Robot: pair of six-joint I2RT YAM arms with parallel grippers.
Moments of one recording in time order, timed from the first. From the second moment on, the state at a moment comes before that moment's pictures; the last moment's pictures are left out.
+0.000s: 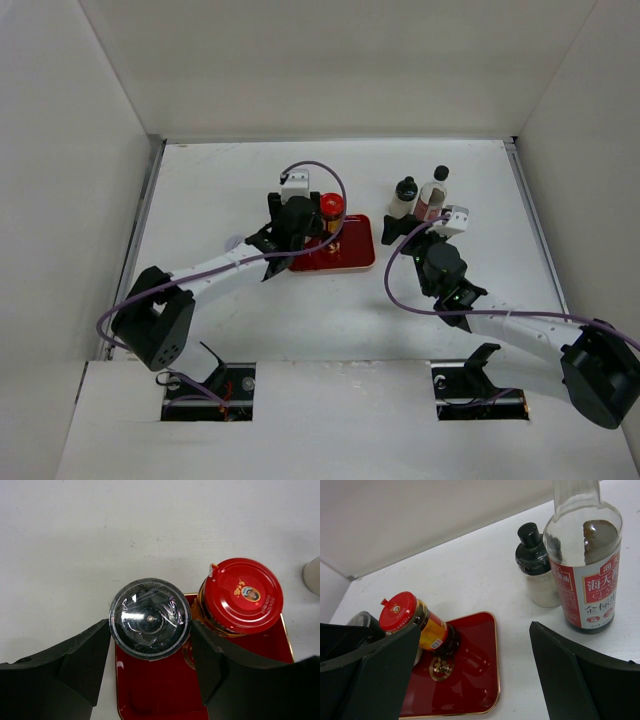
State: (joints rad) left arm -0.71 1.48 0.91 0.13 -0.60 -0.35; right arm 0.70 1.09 0.43 0.64 0.63 0.48
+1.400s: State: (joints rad) left arm -1.05 0.72 0.16 0.67 -0.73 -0.45; right arm 0.57 1.76 1.57 -0.41 0.63 0.22
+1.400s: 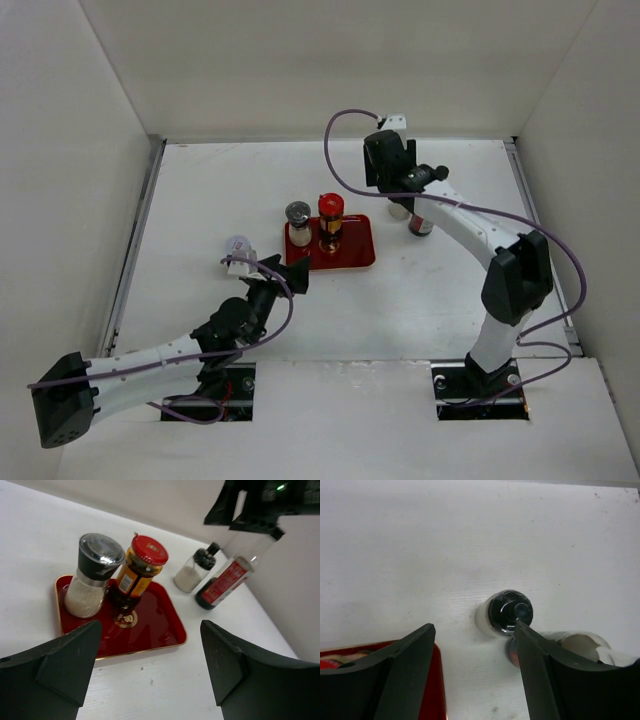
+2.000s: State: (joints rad) left arm -1.07 0.64 0.14 0.70 -0.71 -0.46; right arm 0.50 1.93 1.68 -0.55 0.72 0.22
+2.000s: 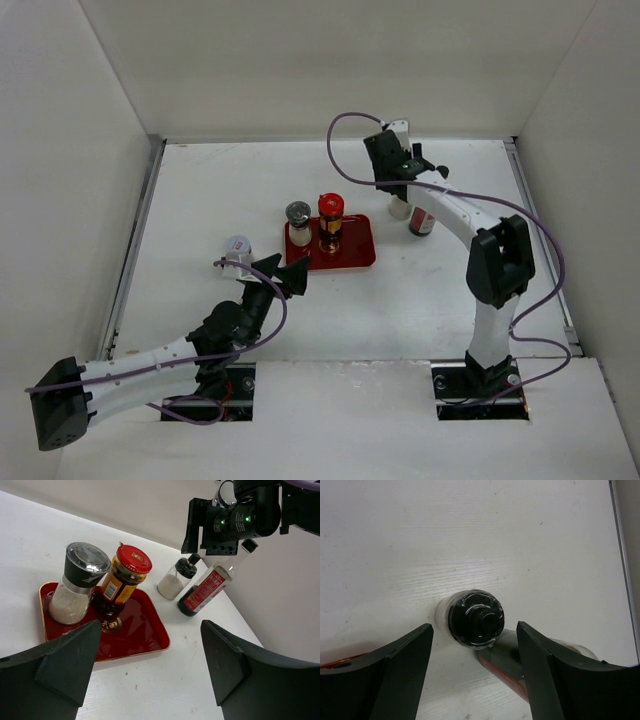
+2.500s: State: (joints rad) left arm -1.07 0.64 0.14 0.70 -0.70 -0.46; right arm 0.47 1.97 1.70 -0.55 0.69 0.23
